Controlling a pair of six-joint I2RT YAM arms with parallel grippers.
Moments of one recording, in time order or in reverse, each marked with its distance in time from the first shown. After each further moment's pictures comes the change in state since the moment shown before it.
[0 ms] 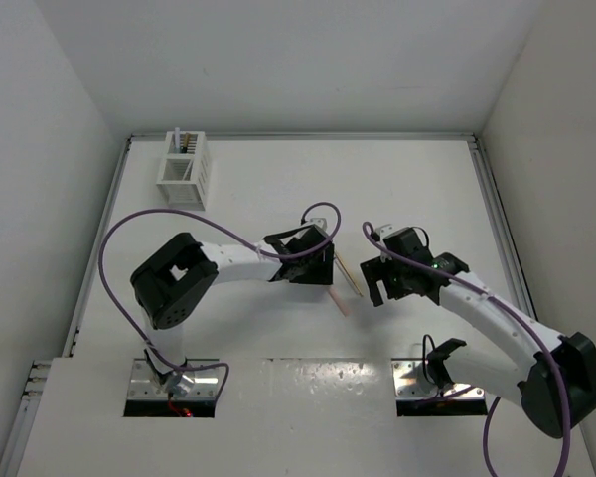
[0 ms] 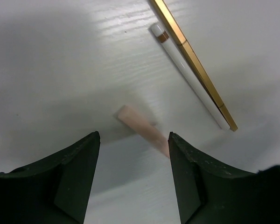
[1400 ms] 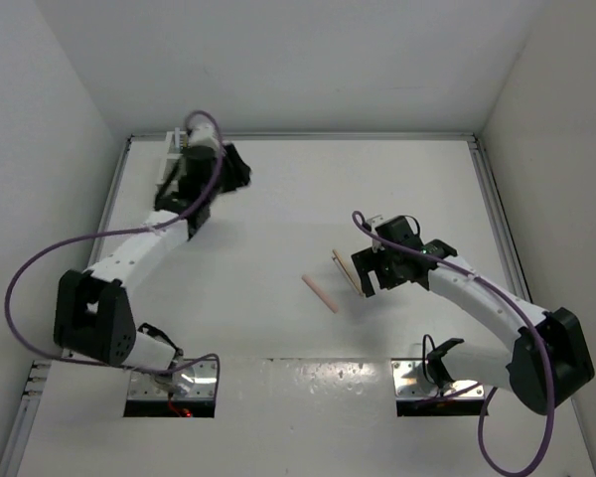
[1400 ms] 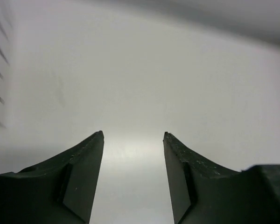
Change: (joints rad) left arm 0.624 -0.436 0.031 0.226 0.011 0.328; right arm -0.006 0.135 0.070 0.058 -0.045 -0.018
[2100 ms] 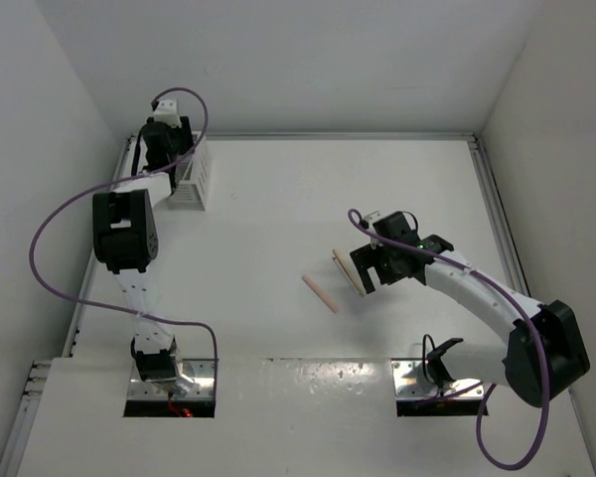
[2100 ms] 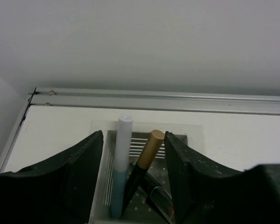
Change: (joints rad) left arm 0.365 0.735 0.380 0.515 0.135 0.486; right arm -0.005 0.042 0.034 0.004 0.045 -0.056
